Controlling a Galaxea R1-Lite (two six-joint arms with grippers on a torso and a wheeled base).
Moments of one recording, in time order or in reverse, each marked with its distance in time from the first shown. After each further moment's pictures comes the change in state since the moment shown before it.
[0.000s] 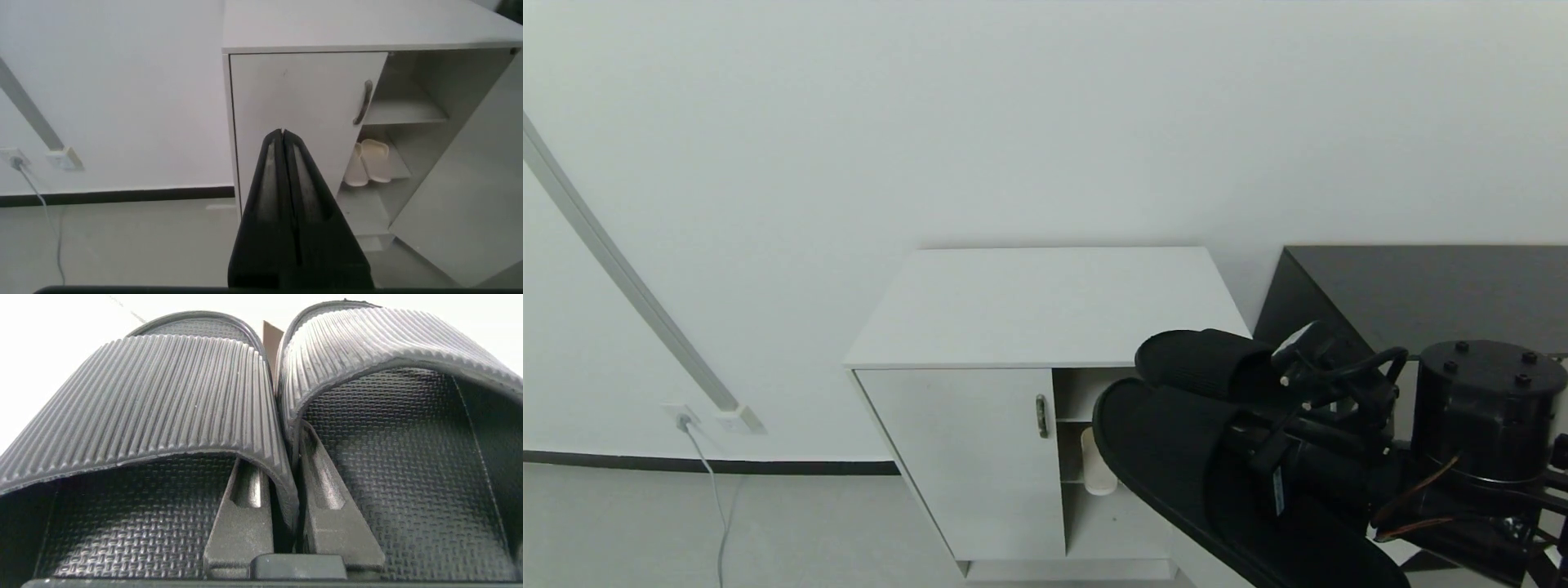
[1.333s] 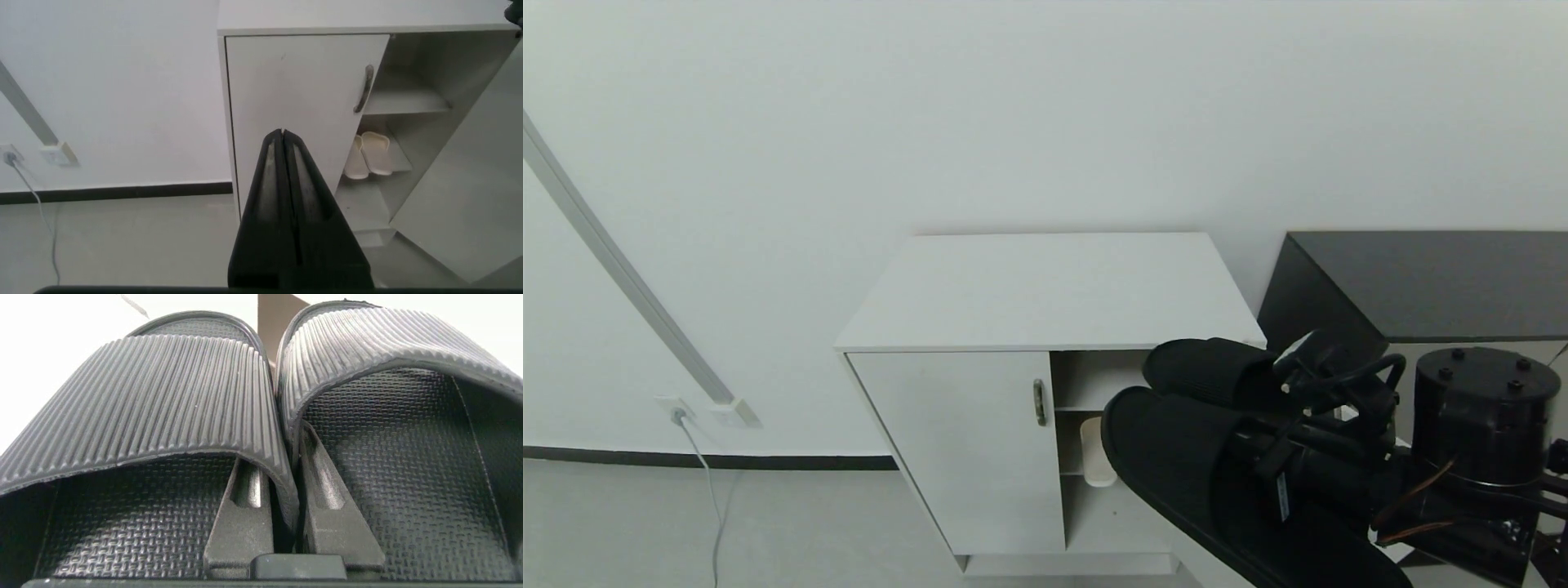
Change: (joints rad) left arm 0.001 0.000 0.000 0.000 0.000 -0.001; right arm -0.005 0.007 0.021 0.000 0.006 -0.001
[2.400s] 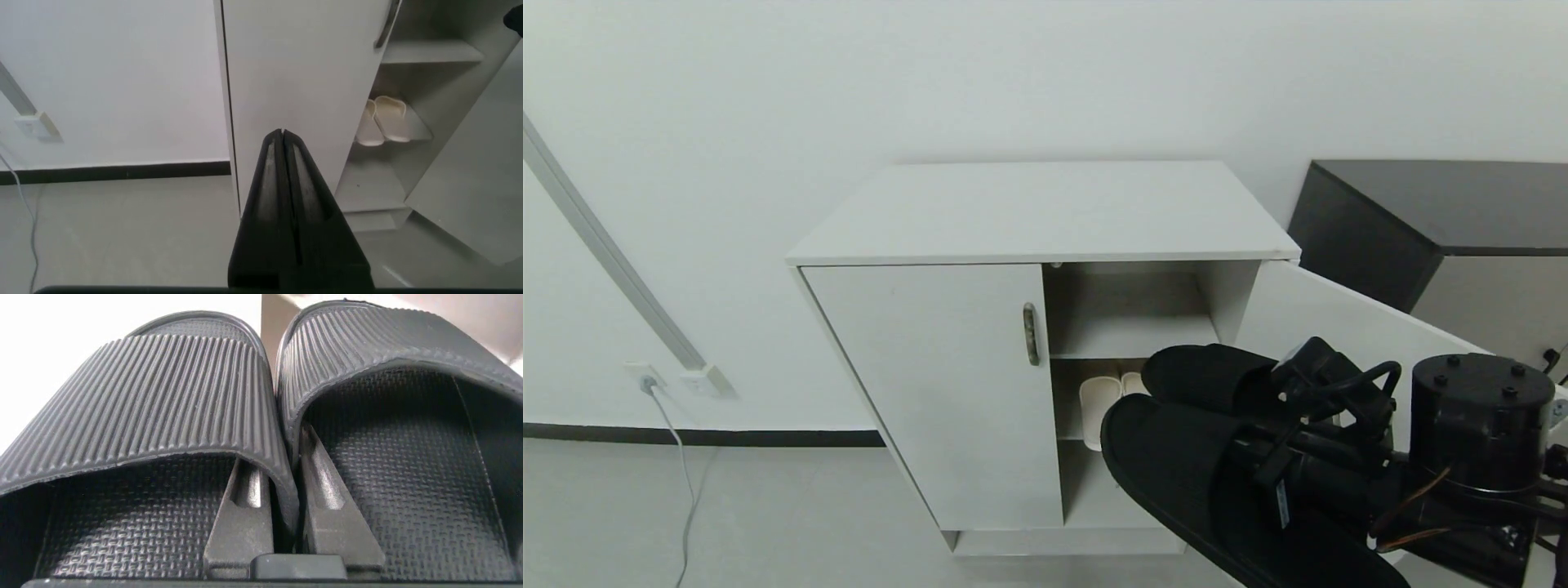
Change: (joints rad) left arm 0.000 0.000 0.000 0.000 0.001 0.000; right arm 0.004 0.004 0.011 0.000 0.001 -0.005
